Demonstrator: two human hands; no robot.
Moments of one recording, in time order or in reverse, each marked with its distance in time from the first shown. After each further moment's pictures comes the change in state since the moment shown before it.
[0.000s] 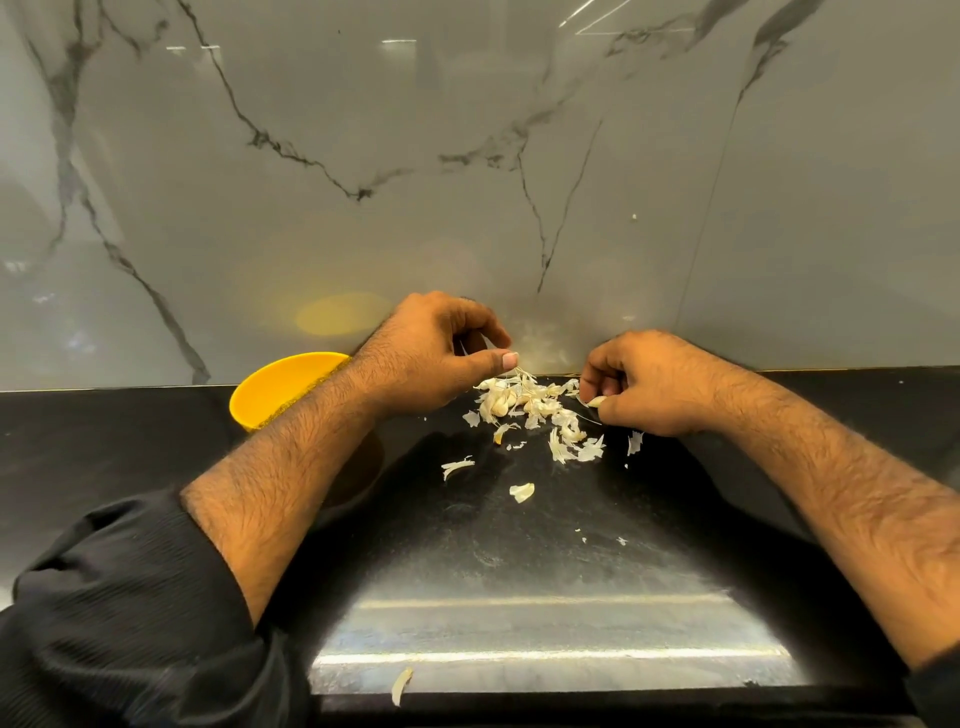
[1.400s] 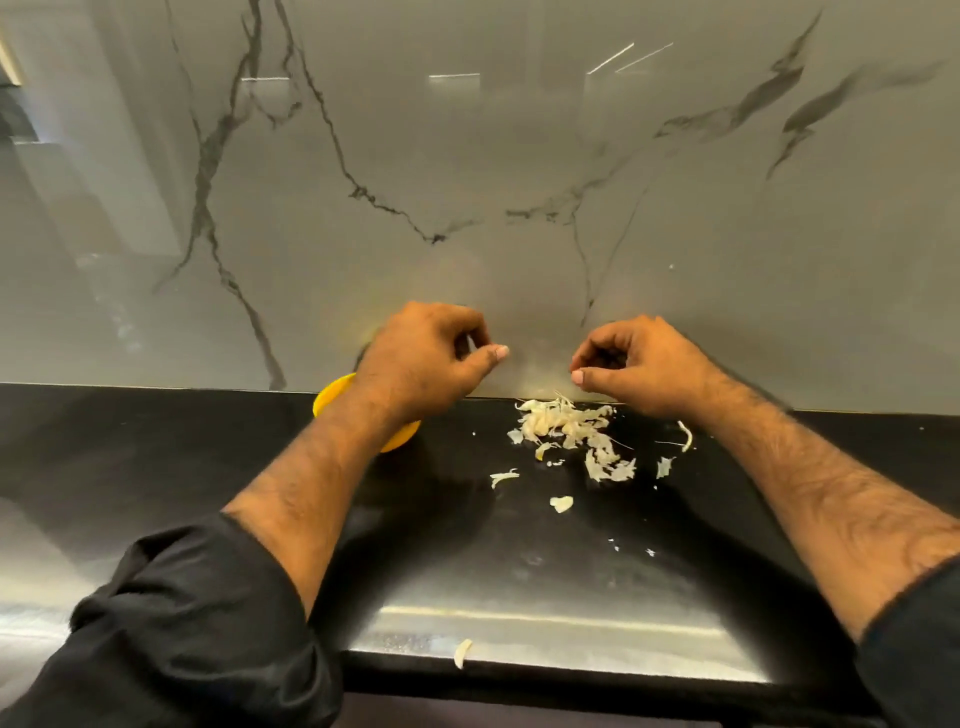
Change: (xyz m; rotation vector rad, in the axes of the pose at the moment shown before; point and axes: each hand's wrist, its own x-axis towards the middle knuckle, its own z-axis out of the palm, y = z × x) left_hand -0.029 -0.004 -0.041 0.164 0.234 -0.117; right_hand 0.021 -0.030 -0.013 0.333 0.213 -0.145
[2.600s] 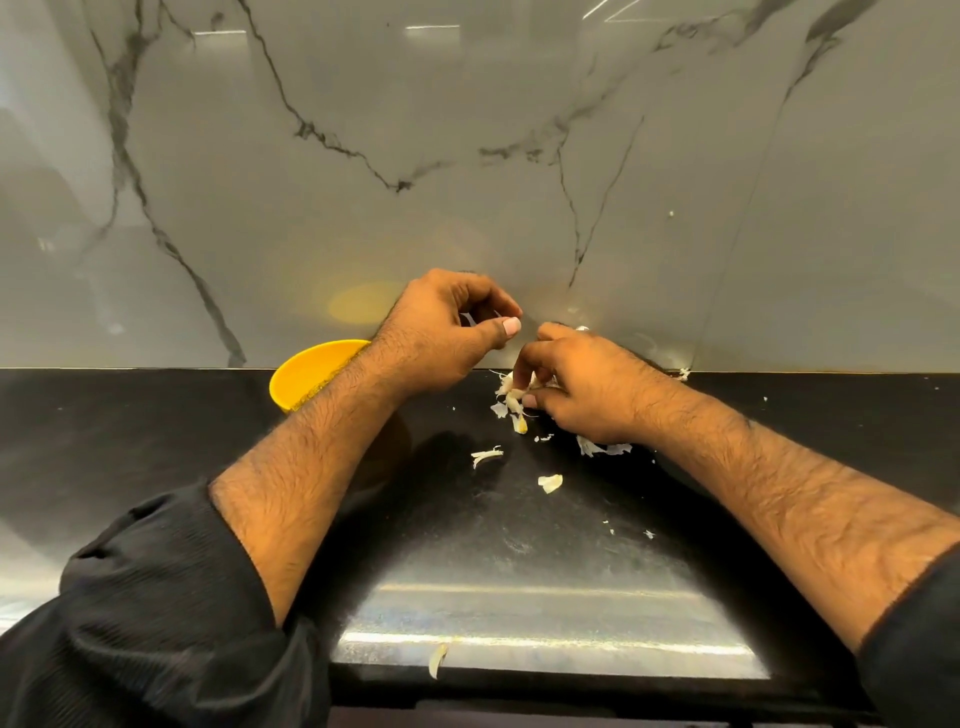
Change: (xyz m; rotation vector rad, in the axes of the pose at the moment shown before) left_hand 0.012 0.011 0.034 -0.291 -0.118 -0.037; right_hand 0.005 -0.005 0.056 -0.391 -0.150 -0.124
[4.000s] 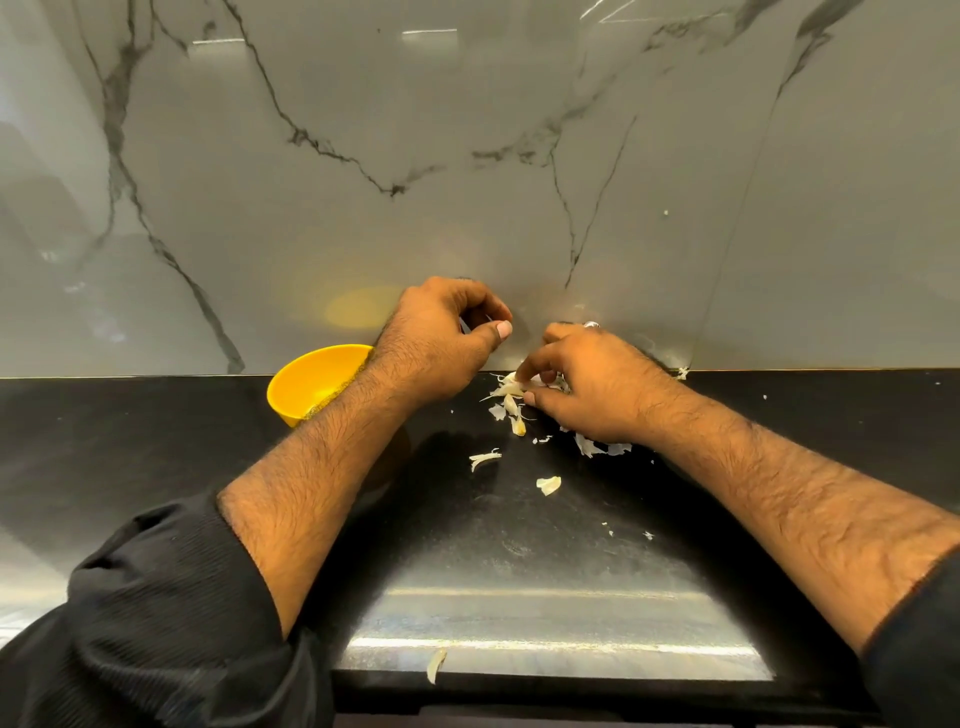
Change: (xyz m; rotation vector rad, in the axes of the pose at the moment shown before) left_hand 0.002 -0.002 0.011 0.101 0.079 -0.076; right_hand -0.003 0.004 -0.001 -0.046 0.052 0.024
